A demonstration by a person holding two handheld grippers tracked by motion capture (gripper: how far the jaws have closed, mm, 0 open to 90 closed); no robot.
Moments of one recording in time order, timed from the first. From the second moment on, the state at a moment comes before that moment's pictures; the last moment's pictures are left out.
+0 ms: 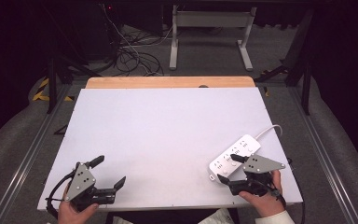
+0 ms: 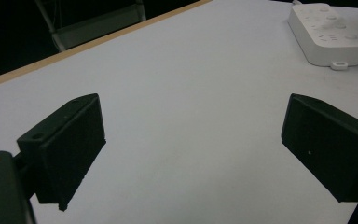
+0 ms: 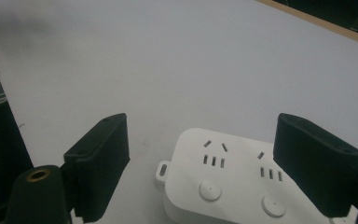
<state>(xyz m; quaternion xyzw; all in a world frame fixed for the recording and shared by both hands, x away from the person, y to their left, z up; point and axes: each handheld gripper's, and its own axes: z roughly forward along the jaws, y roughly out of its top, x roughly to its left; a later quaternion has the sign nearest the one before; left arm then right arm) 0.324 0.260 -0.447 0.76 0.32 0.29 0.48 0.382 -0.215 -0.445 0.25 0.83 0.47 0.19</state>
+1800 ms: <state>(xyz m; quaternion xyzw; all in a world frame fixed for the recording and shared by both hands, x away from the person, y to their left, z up) 0.326 0.257 -0.449 0.76 0.33 0.30 0.47 0.411 -0.201 -0.408 0.28 0.89 0.34 0.14</state>
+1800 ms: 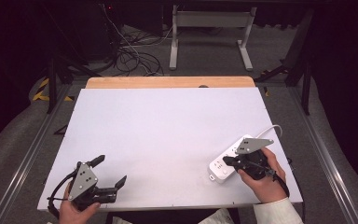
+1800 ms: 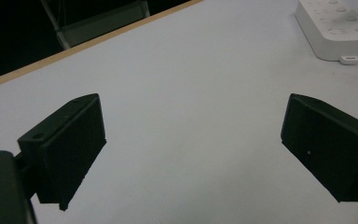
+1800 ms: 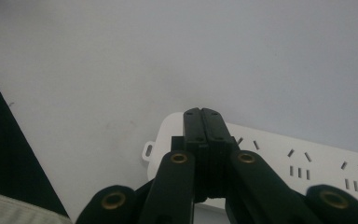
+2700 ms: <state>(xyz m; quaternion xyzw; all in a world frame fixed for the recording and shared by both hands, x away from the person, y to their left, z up) 0.328 0.256 -0.450 0.77 0.33 0.30 0.46 0.424 -0.191 -0.435 0.30 0.91 0.26 0.09</state>
